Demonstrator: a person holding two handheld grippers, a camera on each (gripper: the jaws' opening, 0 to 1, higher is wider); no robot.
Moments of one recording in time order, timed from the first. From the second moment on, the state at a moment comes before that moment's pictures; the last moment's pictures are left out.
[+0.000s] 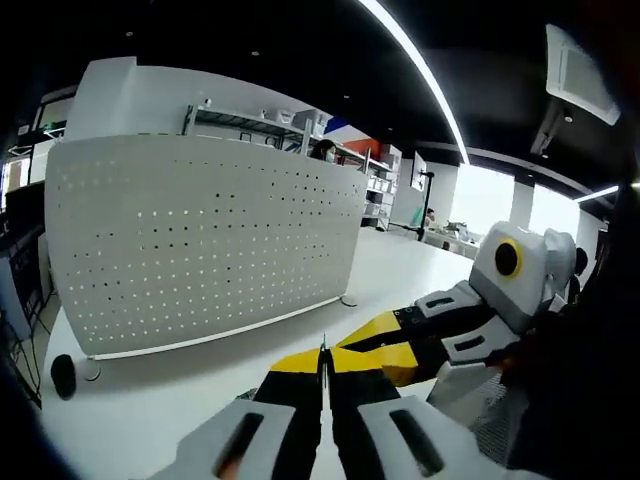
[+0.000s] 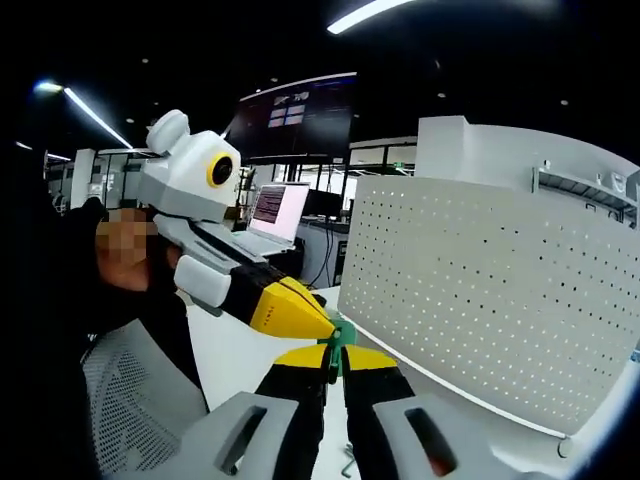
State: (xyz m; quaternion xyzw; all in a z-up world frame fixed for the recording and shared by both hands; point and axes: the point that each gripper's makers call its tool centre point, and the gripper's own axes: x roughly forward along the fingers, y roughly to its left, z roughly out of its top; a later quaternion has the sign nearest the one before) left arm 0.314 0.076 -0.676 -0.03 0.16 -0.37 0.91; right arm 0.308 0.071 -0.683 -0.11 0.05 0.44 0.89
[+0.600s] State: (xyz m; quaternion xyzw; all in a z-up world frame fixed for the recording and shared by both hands) left arm 0.311 0.074 -0.673 -0.01 0.17 -0.37 0.91; right arm 0.309 0.070 -0.685 -0.12 0.05 0.43 0.89
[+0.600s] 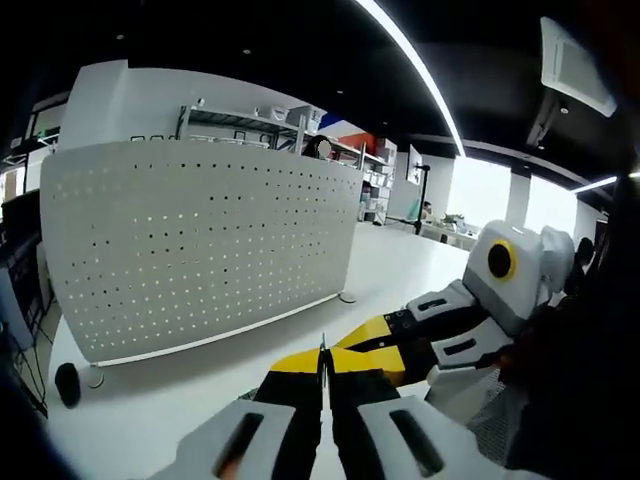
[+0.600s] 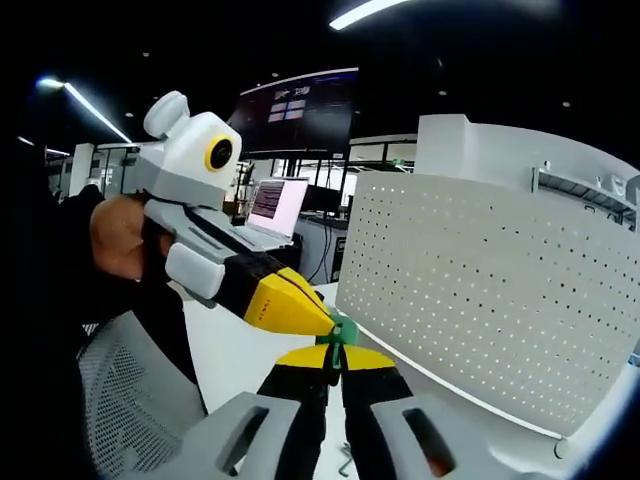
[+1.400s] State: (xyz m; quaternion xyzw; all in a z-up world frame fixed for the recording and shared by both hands) left arm 0.299 0.101 -0.678 -0.03 0.10 -0.35 0.93; right arm 0.324 0.060 -0.677 -0.10 0.06 0.41 0.90
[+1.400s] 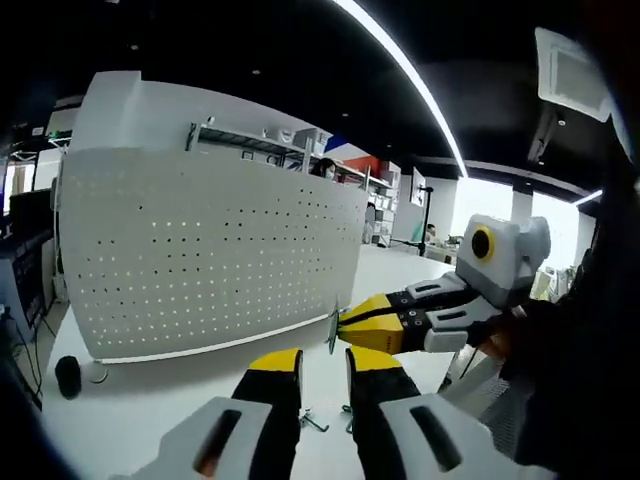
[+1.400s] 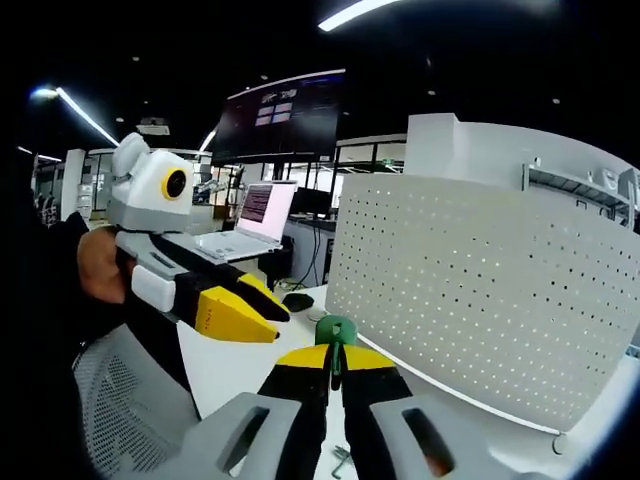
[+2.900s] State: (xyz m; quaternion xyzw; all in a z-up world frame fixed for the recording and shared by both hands) left arm 0.285 0.143 -0.706 0.13 0.05 -0.24 0.96; right arm 0.459 -0.033 -0.585 -0.09 0.00 0.23 0.97
